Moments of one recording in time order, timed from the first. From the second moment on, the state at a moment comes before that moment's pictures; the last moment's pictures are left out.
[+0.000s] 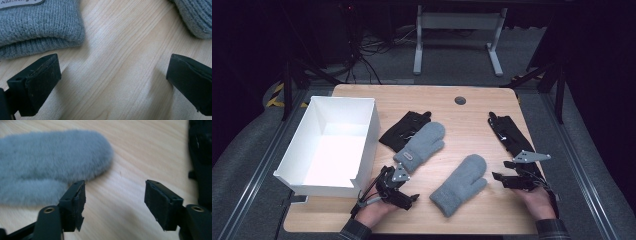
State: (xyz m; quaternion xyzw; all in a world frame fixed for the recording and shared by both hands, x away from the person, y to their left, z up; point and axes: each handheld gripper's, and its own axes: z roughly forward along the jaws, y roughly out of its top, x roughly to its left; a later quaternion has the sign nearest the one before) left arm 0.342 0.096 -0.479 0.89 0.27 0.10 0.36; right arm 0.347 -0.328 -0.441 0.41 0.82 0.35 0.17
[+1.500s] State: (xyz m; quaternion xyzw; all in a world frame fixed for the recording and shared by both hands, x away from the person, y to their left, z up) left arm 0.403 0.063 -0.419 0.87 0.31 0.11 0.36; right arm 0.322 -0.345 -0.470 0.41 0.82 0.35 0.19
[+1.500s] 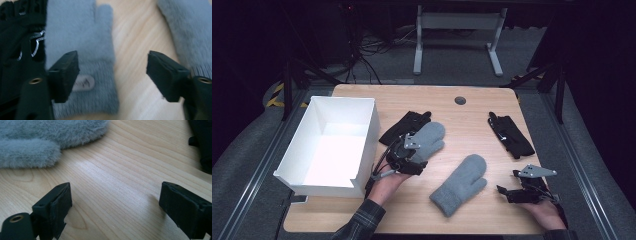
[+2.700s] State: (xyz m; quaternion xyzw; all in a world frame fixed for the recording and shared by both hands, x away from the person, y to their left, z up) left arm 0.443 0.037 -0.451 0.90 0.30 0.10 0.30; right arm 0.323 -0.345 -0.470 0.41 0.82 0.35 0.19
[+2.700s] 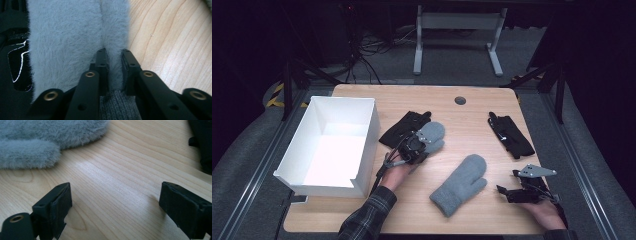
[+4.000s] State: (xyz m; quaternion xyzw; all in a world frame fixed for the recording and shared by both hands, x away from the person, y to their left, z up) left arm 0.412 0.064 -0.377 0.81 0.30 -0.02 0.51; right arm 0.323 -0.345 -0.470 0.42 0.82 0.35 0.19
